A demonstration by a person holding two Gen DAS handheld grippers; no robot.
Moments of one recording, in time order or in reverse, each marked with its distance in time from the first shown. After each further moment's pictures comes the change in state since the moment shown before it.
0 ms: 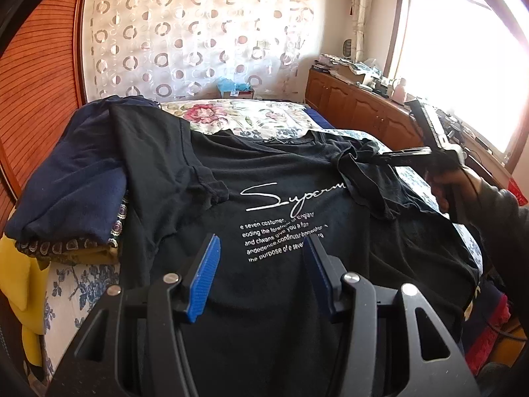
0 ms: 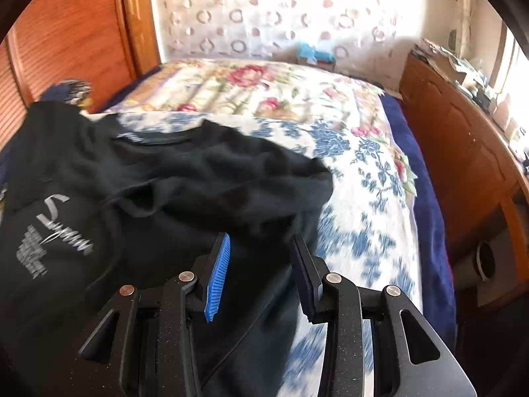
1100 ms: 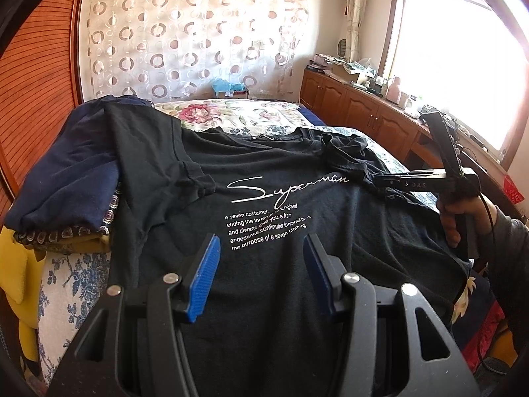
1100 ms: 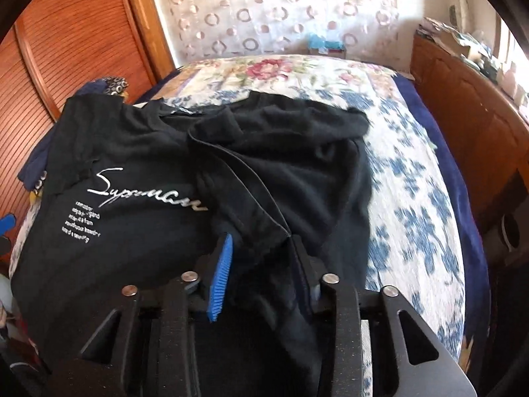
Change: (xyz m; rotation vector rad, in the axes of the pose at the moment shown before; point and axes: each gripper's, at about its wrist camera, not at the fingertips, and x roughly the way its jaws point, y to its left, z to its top) left arm -0.010 -0.017 -0.011 0.012 -0.006 -0.018; right arm -0.042 0.043 -0.056 0.073 -0.008 0.117
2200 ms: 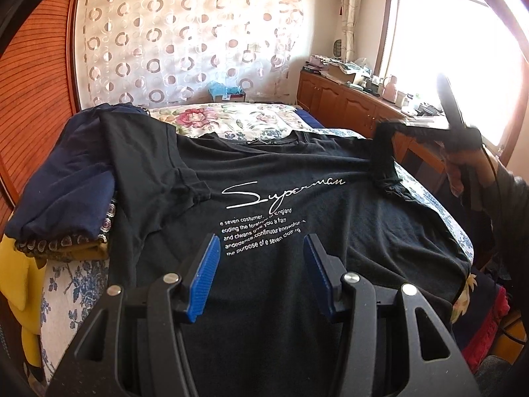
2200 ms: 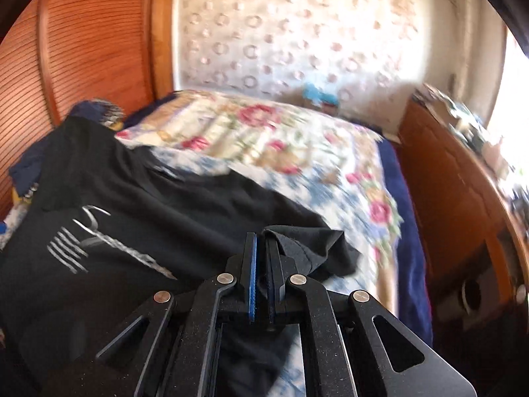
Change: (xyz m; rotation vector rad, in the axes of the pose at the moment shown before) left arm -0.001 -0.005 0.006 0.024 -0.009 -0.001; right arm -0.050 0.003 0.062 -0.202 -0.164 -0.108
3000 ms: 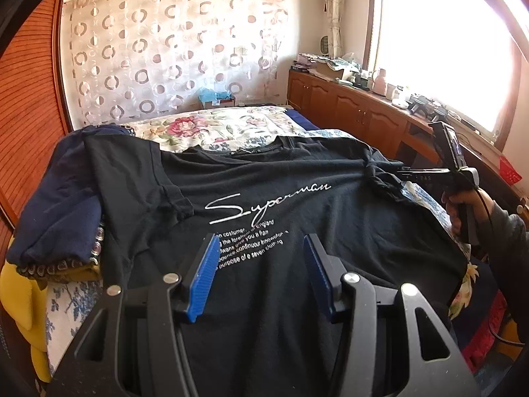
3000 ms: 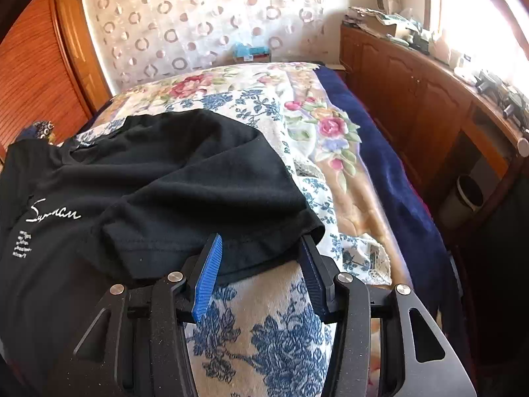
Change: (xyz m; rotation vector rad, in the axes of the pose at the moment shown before) left arm 0.000 -0.021 0.015 0.074 -0.003 -0.011; right arm 0.011 -0.089 -0.113 0.362 0.142 -0.131
